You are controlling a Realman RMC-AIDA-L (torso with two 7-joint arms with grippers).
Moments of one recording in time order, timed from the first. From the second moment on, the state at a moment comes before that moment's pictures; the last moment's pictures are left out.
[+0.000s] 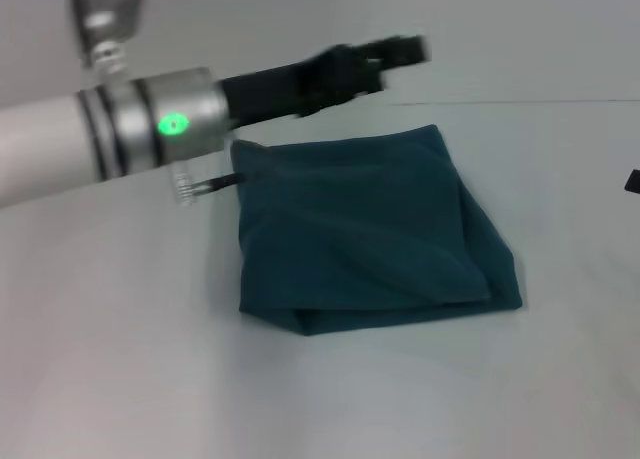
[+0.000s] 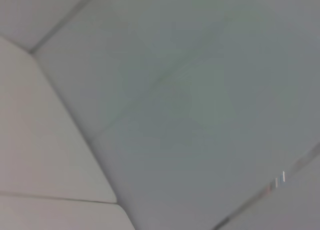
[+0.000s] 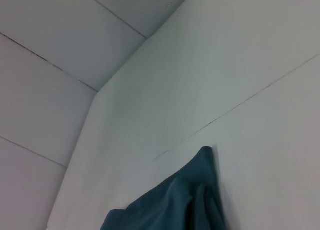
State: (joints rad) left arm -0.74 -2.15 0.96 0.70 1.61 1.23 -2.25; right arm 0.45 1.89 -0.48 -0.57 -1.99 -1.39 2.20
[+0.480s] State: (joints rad) left arm -0.53 -2.08 0.75 0.75 1.85 1.62 -2.38; right arm 0.52 1.85 -0.49 -0.58 -2.13 -1.48 2.27
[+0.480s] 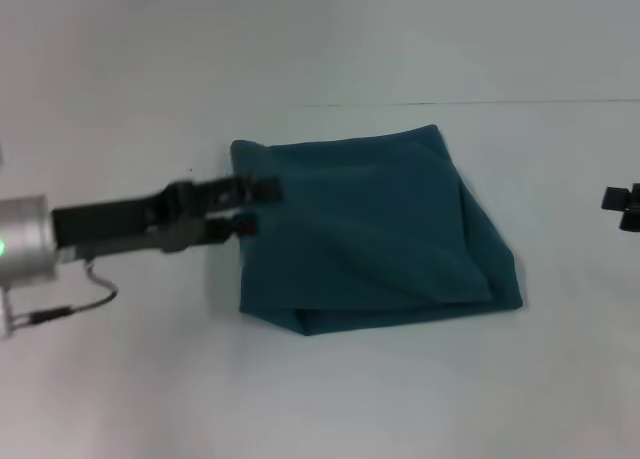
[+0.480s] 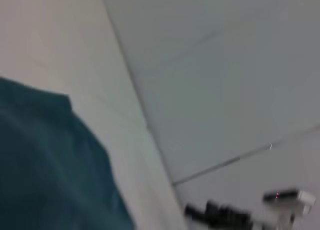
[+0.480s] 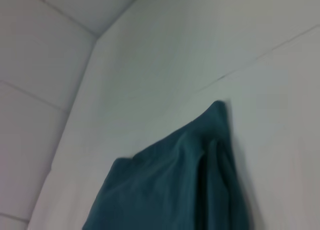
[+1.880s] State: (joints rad) left arm -0.45 -2.11 0.50 0.77 1.97 1.63 -2.23; right arm 0.90 1.96 -0.96 -0.51 -2.37 -1.12 2.65
